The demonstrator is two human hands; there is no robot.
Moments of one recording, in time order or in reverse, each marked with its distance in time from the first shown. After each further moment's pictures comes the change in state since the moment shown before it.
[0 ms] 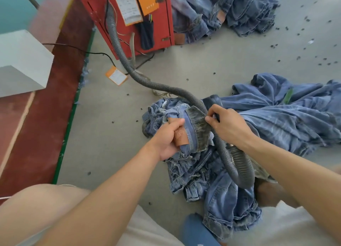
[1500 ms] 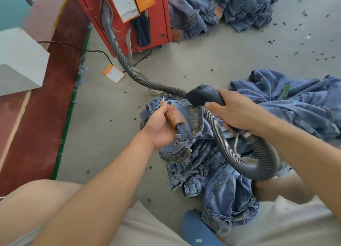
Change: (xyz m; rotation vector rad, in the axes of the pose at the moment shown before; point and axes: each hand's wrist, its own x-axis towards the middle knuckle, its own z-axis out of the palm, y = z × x) left_hand -0.007 0.030 0.010 -0.269 -0.170 -0.061; right_hand -0.015 -0.043 -0.073 0.016 -0.175 0.003
